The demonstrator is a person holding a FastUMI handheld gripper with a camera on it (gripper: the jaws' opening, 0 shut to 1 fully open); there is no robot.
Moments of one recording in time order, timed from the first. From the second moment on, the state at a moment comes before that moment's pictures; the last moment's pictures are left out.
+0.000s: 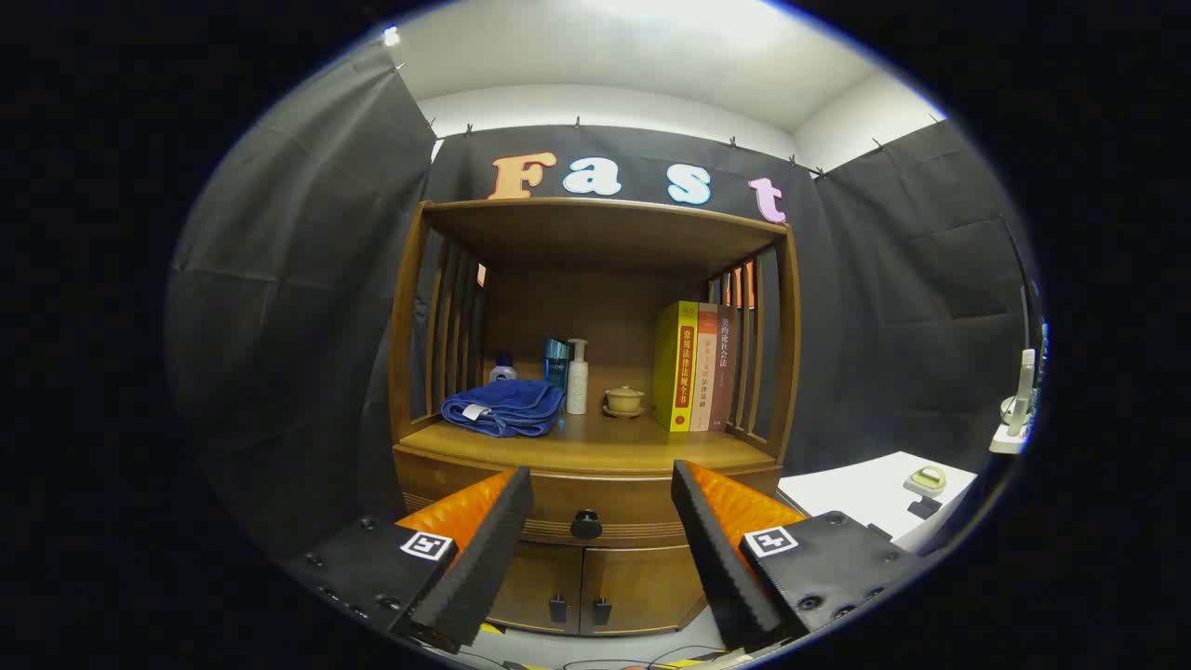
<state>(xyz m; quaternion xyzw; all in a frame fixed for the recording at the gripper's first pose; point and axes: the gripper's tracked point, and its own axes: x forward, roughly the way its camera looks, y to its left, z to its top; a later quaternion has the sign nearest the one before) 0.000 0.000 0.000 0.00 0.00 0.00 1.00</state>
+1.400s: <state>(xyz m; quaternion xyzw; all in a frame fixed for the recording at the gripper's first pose) 0.001 -0.008 -0.004 0.04 0.00 0.00 1.00</state>
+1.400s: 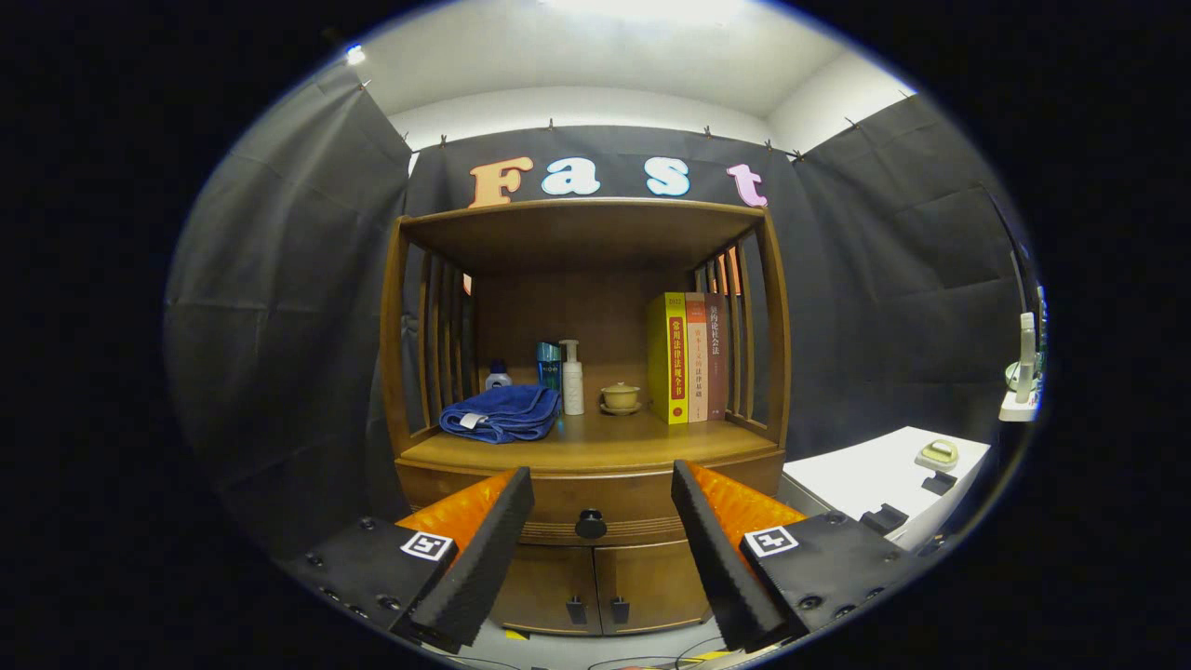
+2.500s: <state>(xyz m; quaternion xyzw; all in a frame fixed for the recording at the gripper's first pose) 0.043 0.006 0.004 0.03 -0.05 0.00 1.00</state>
